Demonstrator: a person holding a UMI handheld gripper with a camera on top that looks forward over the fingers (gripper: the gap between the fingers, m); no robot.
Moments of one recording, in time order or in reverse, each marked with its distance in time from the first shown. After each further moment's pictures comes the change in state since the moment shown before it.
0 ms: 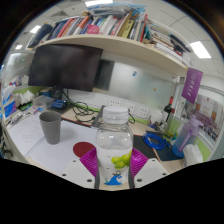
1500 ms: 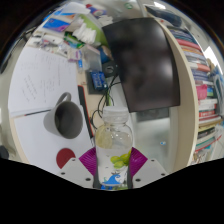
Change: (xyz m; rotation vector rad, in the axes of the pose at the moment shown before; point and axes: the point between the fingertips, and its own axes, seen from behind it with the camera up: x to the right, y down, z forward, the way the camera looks) arm -0.106 -0.120 0.068 -0.068 -0.036 -1.147
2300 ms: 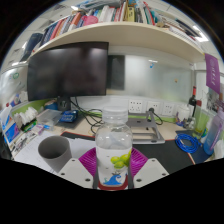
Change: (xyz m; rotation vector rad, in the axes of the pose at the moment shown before) arm -0.064 0.044 0.045 0.156 -0.127 1.298
